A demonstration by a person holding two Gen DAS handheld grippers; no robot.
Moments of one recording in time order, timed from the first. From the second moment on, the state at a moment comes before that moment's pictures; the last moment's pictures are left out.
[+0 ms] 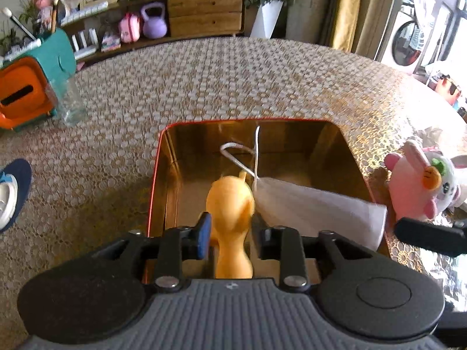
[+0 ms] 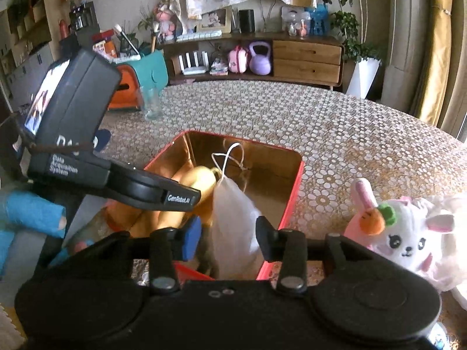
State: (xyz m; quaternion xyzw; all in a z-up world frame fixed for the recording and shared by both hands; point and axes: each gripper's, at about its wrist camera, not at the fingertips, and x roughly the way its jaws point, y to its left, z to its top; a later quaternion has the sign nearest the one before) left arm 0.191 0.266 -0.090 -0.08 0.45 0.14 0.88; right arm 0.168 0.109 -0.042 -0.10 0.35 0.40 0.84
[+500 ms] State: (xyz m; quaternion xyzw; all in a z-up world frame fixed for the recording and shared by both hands) left arm 0.149 0.245 -0.037 -0.05 0.38 0.14 0.91; right arm 0.145 0.076 -0.009 -0.07 0.30 0.42 0.85
